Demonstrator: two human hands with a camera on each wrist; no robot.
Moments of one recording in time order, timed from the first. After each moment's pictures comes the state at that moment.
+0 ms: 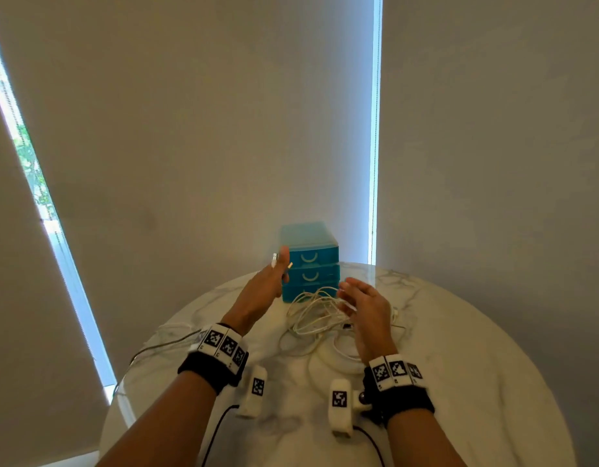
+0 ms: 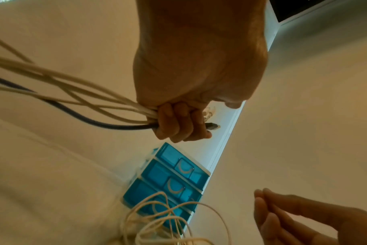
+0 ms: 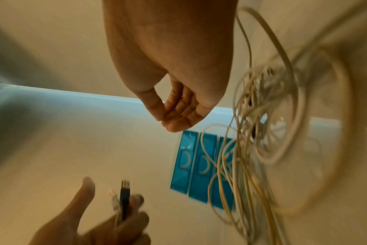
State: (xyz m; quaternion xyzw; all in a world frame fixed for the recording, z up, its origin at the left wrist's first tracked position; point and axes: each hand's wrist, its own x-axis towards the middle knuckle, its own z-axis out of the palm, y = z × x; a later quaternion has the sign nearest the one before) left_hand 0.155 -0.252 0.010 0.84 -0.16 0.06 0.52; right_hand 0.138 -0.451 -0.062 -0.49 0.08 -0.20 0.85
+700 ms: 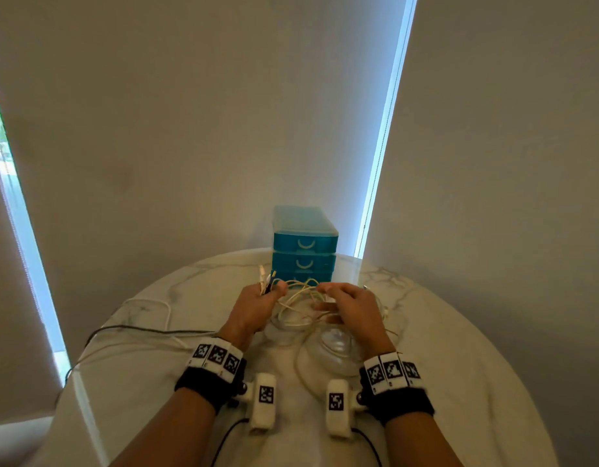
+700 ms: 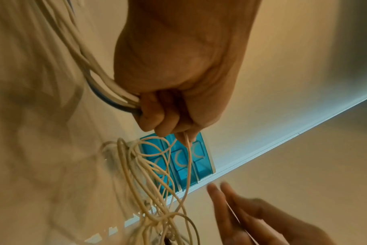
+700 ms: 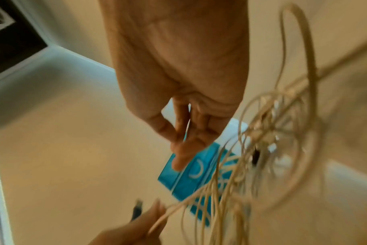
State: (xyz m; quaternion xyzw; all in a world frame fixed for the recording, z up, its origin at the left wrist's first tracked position) left_hand 0.198 -0.248 -0.082 0.75 -0.04 0.03 0.66; right_hand 0.139 -0.441 -0.059 -0.72 0.05 -0.14 0.68
